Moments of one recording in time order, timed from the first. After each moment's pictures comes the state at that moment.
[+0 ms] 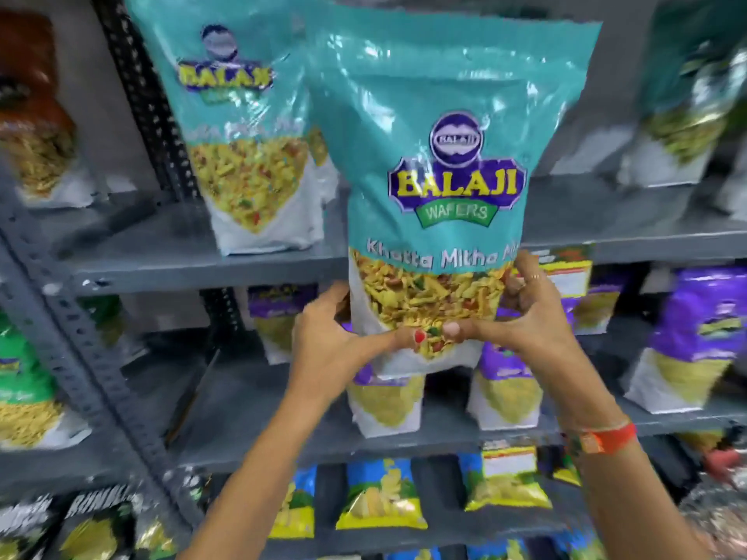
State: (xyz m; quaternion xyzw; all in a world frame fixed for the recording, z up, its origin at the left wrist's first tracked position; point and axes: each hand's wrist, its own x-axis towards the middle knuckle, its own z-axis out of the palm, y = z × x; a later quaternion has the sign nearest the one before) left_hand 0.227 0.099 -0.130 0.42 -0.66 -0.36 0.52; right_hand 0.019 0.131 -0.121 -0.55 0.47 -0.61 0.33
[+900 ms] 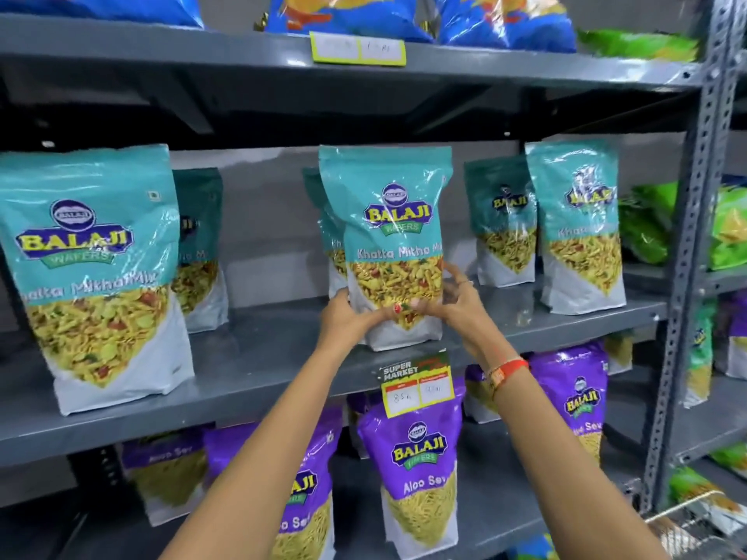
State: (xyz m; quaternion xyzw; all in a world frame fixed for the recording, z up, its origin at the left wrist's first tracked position) left_hand -0.049 0.013 0.012 0.33 -0.76 -0.35 0.44; right_hand -0.207 0.104 0.003 -0.47 0.51 -0.70 0.19
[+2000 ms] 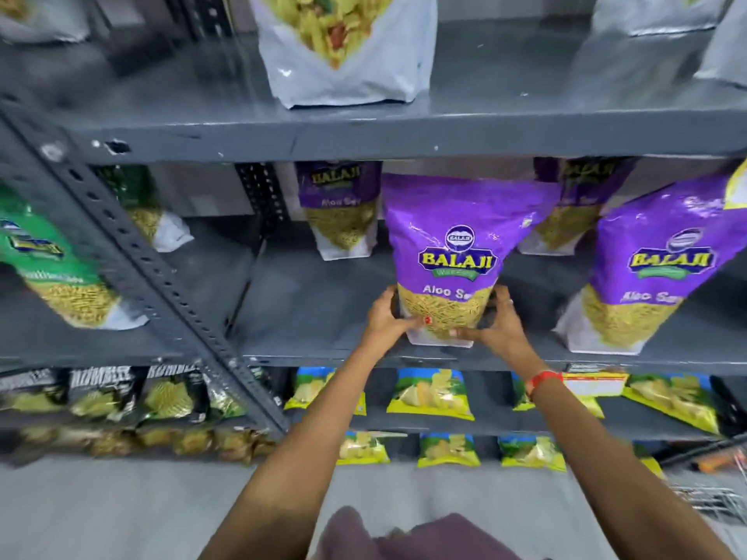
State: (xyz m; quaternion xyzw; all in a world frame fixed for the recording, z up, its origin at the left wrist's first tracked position) left_hand 0.174 -0.051 -0.354 0.48 -0.62 -0.50 0.38; right_hand -0.017 0.024 -0.328 -0.48 0.67 -0.47 0.33
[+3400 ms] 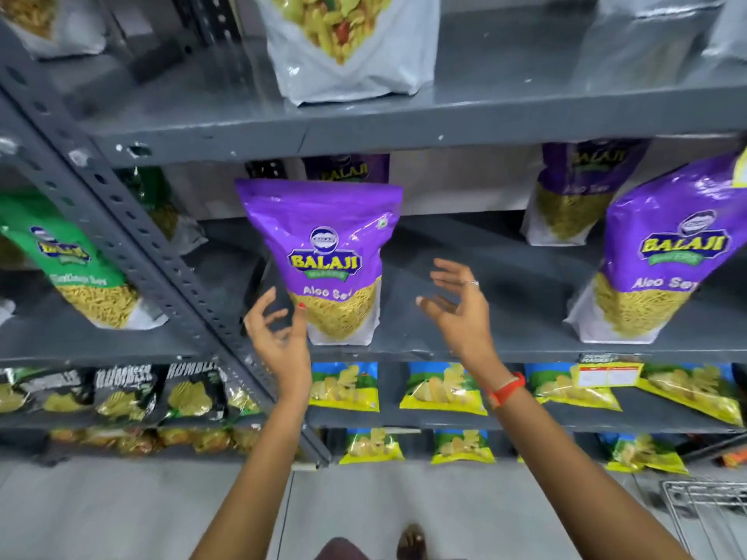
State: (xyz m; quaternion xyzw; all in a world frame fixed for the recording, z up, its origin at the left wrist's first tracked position) left_hand 0.342 0.024 -0.317 0.53 -0.42 -0.25 0.69; right_hand 0.135 0.040 -0.296 -0.45 0.58 -0.58 0.35
